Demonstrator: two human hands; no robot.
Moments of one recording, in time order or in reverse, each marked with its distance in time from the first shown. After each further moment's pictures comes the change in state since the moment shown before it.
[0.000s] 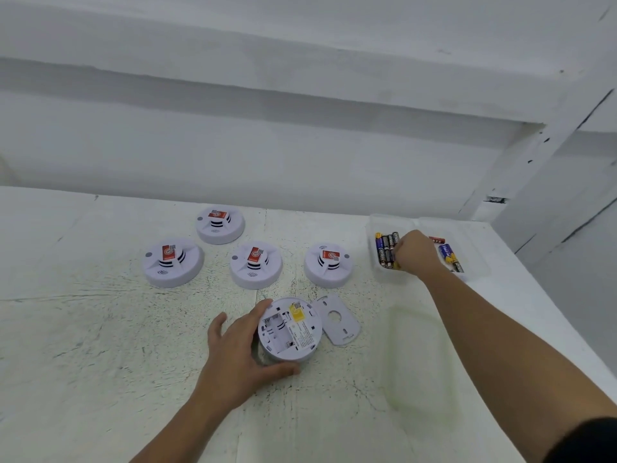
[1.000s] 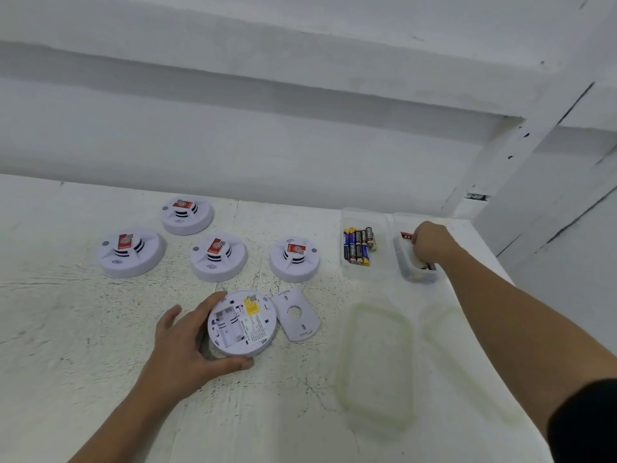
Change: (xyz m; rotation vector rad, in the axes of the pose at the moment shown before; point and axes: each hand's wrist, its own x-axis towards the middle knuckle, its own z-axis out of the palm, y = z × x) left_hand -0.001 0.016 0.005 -0.026 0.100 -0.062; right_hand 0.053 0.079 -0.044 -0.297 -0.054 -0.066
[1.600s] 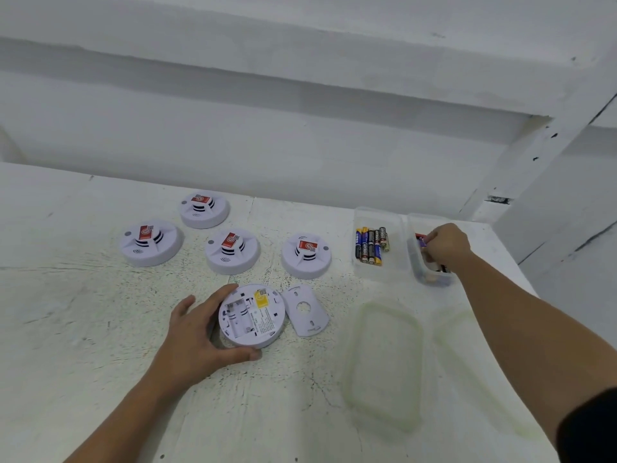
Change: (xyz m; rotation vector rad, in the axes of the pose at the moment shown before) left_hand -0.003 0.006 -0.002 -0.022 -0.020 -0.023; right_hand 0.014 0.009 0.012 0.396 0.004 0.112
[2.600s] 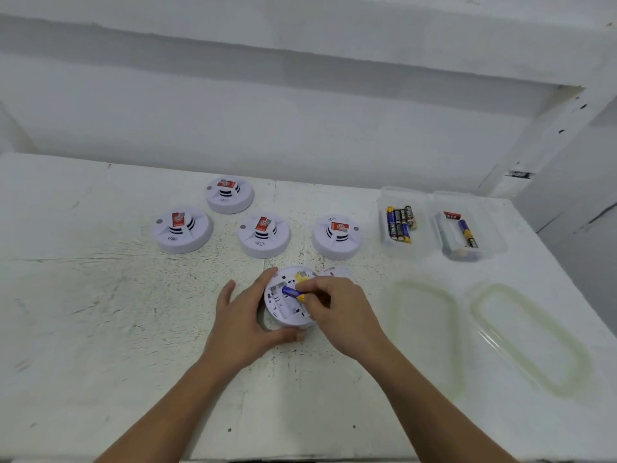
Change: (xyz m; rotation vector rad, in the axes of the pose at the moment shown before) left_hand 0.001 -0.019 0.000 -0.007 -0.076 0.073; right_hand -0.265 -0.128 0.110 0.413 -0.248 -0.444
